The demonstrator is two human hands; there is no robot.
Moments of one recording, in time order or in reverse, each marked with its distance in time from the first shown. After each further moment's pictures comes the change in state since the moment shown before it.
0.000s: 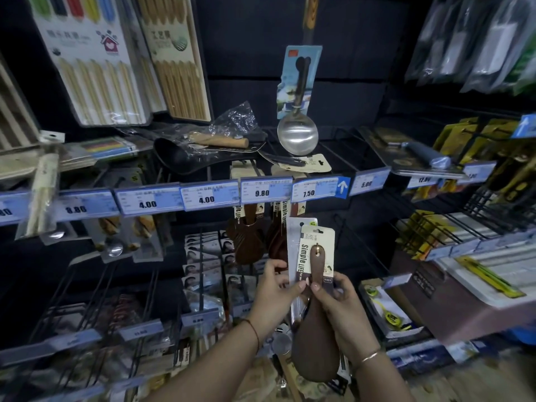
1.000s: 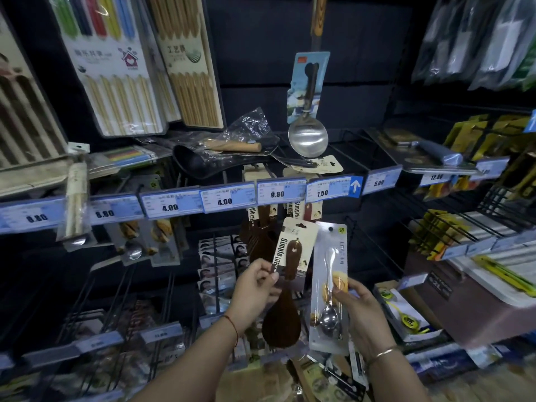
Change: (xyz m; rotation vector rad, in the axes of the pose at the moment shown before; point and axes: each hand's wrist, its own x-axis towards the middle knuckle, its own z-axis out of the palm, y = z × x) left_hand -0.001 0.005 -0.069 0.113 -0.009 0.011; right_hand 0.003 0.005 -0.001 -0.096 0.207 0.073
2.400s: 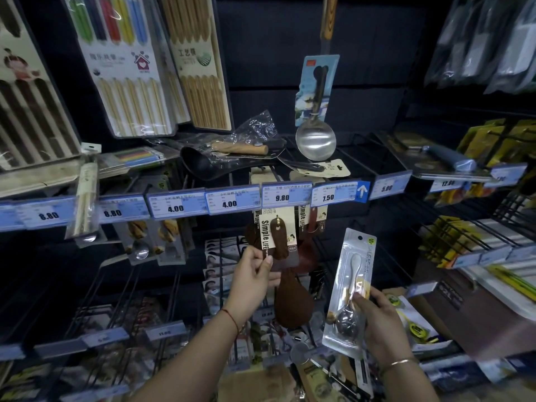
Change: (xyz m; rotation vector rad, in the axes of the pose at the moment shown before) left_hand 0.011 0.019 -0.001 -0.091 0.178 0.109; right_hand 0.007 -0.002 -0.022 0.017 0.075 0.016
